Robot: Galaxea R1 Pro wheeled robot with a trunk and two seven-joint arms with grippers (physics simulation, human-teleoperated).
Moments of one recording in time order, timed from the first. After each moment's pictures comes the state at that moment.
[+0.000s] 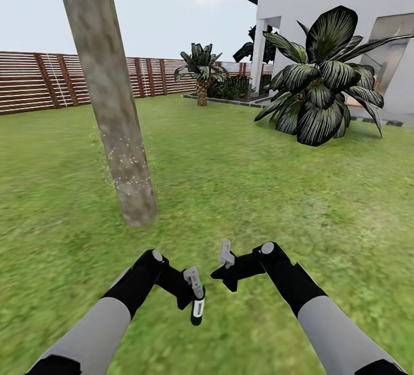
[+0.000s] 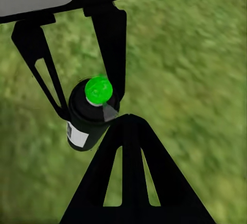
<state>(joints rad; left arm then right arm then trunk) -0.74 -0.11 -0.14 -0.67 -0.75 0.27 -1.22 -0.73 0.01 0.29 -0.83 0.45 0.18 1.14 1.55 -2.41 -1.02</state>
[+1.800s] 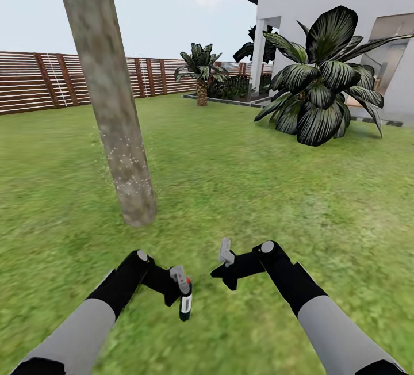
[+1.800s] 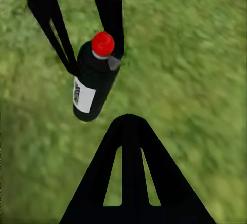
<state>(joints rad) -0.73 -0.02 -0.14 -0.68 -0.68 0.26 -1.20 -0.73 0.01 0.29 -0.84 0.45 0.19 1.13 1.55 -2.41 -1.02</state>
